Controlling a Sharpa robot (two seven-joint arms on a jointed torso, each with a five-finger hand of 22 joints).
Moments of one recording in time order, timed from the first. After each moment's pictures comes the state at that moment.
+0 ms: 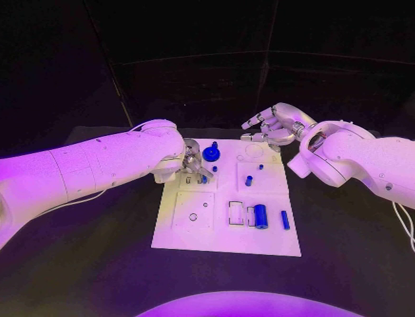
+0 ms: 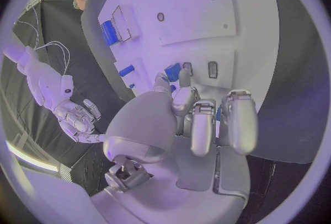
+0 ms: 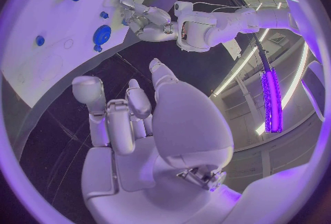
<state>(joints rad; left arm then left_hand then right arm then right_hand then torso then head) 1.29 -0.51 -0.10 1.22 -1.02 0.19 -0.59 1.25 0.13 -0.24 0.26 0.05 0.93 0.06 0.55 0.57 1.31 -0.01 1.24 1.10 1.47 -0.07 1.57 1.31 0.06 1.45 0.04 1.42 1.31 1.28 -0.79 -0.05 1.52 -0.86 -0.35 -0.03 1.36 -0.04 0.03 0.13 0.24 0.87 0.18 0.11 0.07 1.29 0.09 1.24 1.21 1.46 0.01 1.52 1.31 0.12 1.22 0.11 1.21 0.85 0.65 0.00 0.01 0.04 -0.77</state>
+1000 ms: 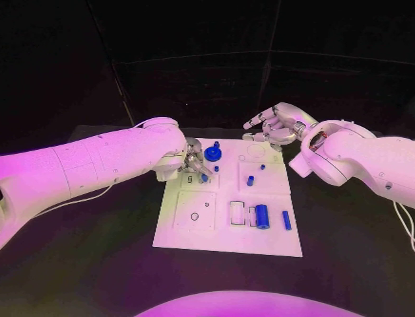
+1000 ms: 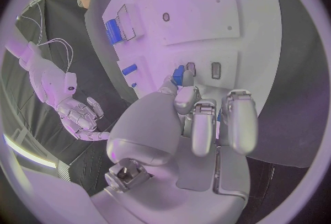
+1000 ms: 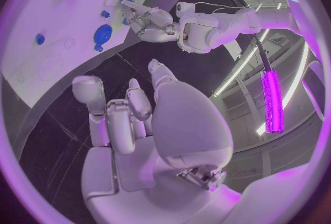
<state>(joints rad) 1.29 -0.50 -0.10 1.21 -0.98 0.20 -0.58 1.46 0.16 -0.02 0.22 0.06 0.89 0.06 0.53 0.58 1.28 -0.02 1.20 1.07 1.47 -0.07 1.57 1.31 0.06 1.45 0.04 1.42 1.31 1.28 -0.78 -0.05 1.50 -0.86 -0.34 -0.02 1.37 -0.04 0.03 0.13 0.30 0.88 0.17 0.12 0.07 1.30 0.08 1.26 1.23 1.46 0.01 1.52 1.31 0.12 1.22 0.11 1.21 0.86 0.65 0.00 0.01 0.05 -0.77</state>
